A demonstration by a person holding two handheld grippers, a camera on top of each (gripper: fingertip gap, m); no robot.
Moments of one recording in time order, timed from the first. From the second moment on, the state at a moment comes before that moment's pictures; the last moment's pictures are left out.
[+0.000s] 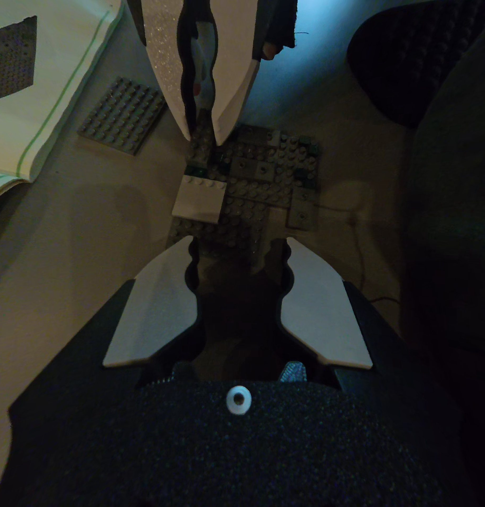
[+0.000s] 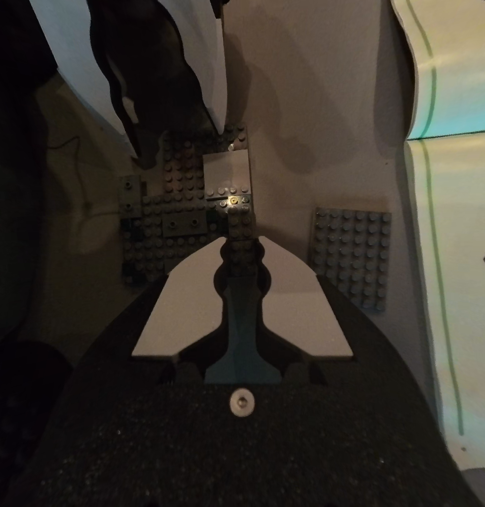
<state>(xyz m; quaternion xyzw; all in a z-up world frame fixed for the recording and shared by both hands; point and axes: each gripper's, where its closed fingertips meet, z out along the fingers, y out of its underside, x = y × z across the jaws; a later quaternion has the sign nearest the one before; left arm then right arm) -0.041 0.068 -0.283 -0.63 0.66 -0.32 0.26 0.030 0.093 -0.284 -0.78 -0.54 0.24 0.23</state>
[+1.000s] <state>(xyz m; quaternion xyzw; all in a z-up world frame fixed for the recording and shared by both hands) -0.047 0.089 -0.266 -0.65 0.62 -0.32 0.31 0.028 0.097 -0.268 -0.75 -0.53 0.27 0.29</state>
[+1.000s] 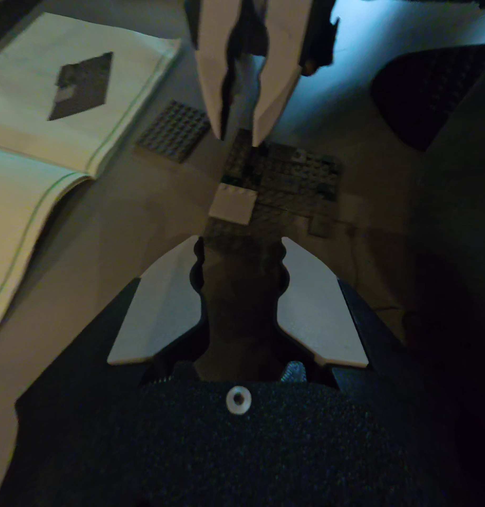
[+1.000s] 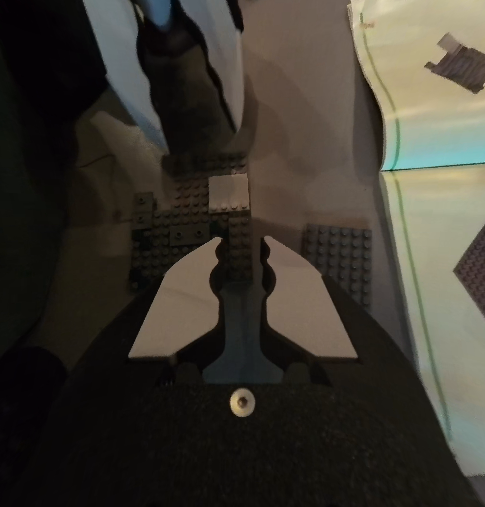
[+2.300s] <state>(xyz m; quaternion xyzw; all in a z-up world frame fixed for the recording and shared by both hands) -0.047 0.089 -0.253 -0.64 0.63 -0.27 0.34 0.076 0.148 -0.279 -0.80 -0.50 0.19 0.29</state>
